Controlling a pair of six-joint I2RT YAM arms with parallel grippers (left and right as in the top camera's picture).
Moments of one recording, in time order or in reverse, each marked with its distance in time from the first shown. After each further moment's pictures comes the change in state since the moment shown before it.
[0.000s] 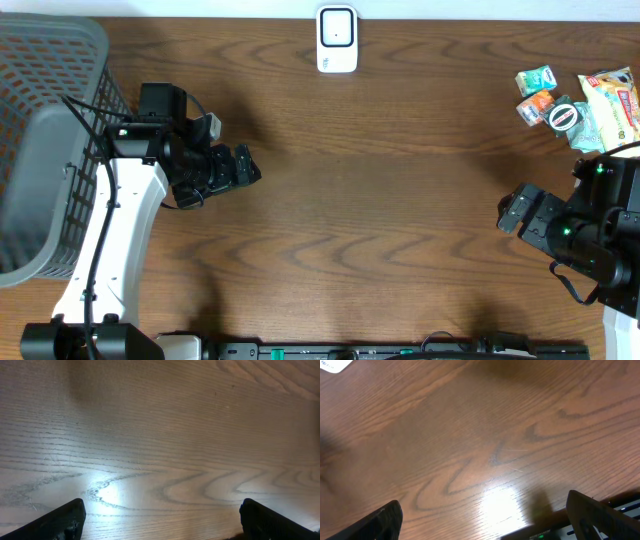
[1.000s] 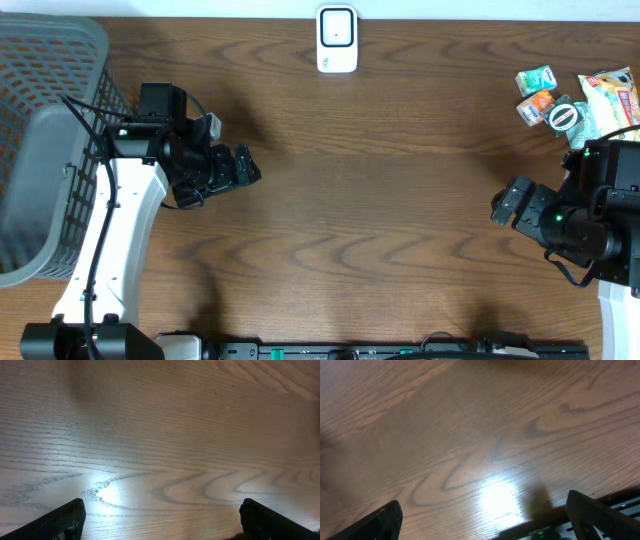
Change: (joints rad) left arm 0.000 0.000 0.000 0.000 0.000 0.000; right arm 0.017 0.072 0.000 -0.001 0.000 0.003
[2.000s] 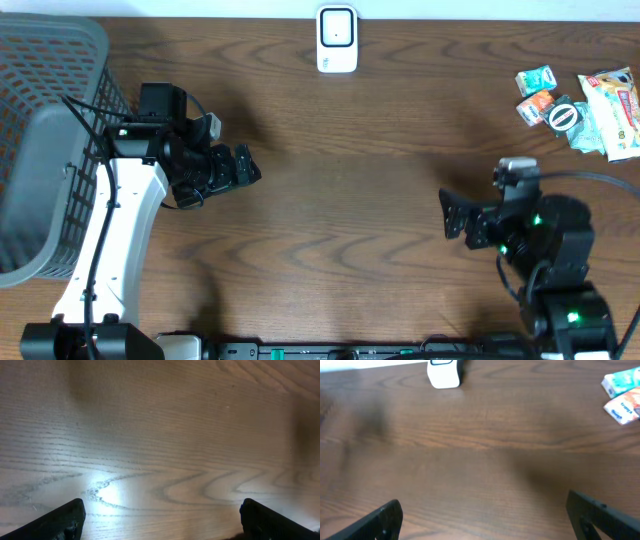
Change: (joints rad) left arm 0.000 0.000 0.000 0.001 -0.001 0.000; right arm 0.172 -0.410 -0.690 0.877 -0.139 -0.328
